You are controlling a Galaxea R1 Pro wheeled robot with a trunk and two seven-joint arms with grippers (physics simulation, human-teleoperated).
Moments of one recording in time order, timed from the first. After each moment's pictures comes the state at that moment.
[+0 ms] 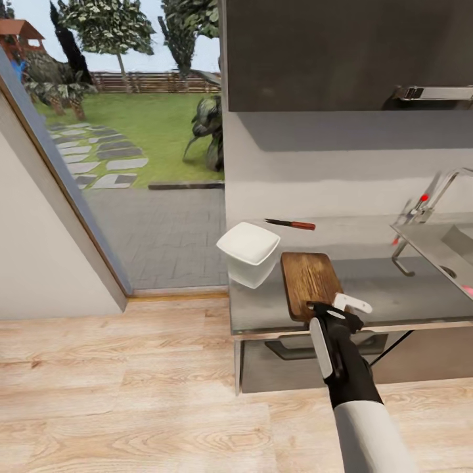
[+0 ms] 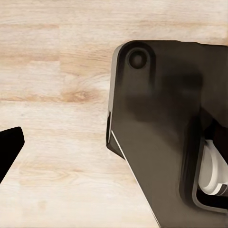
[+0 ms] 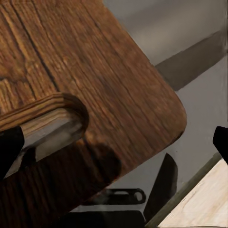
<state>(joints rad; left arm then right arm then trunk) 0.42 0.00 0.10 -0.64 0.01 -0.41 -0.01 -0.64 0.17 -0.15 -1.17 -0.08 0.55 -0.66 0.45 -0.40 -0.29</state>
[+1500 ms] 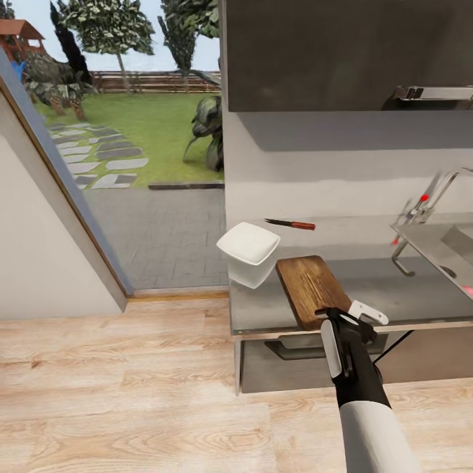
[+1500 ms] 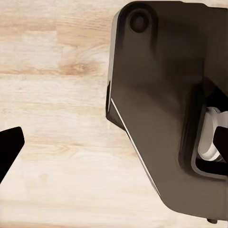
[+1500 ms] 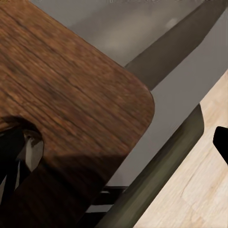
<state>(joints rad) 0.42 0.00 0.11 -0.54 0.01 -0.40 -0.01 -0.64 0.17 -0.27 -1.16 -0.09 0.49 -0.68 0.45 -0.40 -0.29</state>
